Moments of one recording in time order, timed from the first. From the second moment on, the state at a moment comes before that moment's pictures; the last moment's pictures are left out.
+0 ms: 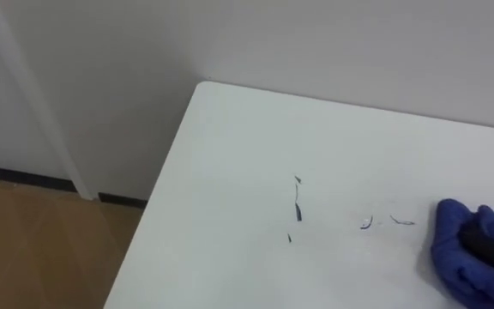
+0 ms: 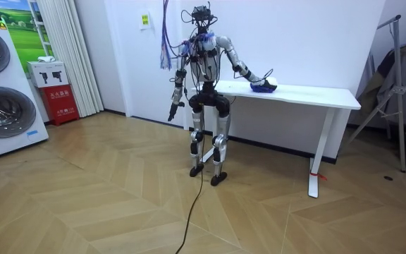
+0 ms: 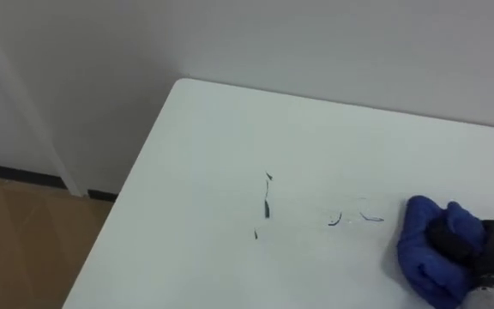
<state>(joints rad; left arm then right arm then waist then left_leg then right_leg) 0.35 0.23 0.25 1.02 0.25 0.05 0.17 -0.02 -0.47 -0.28 0.98 -0.36 -0.13 -0.43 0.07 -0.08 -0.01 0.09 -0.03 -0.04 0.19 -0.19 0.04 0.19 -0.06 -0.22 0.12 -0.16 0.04</state>
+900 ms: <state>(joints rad) 0.28 0.22 0.07 1.00 0.23 0.10 0.17 -0.26 -0.30 0.33 0.52 -0.78 0.05 -0.22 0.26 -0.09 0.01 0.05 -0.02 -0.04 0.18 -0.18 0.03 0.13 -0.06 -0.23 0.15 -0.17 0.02</state>
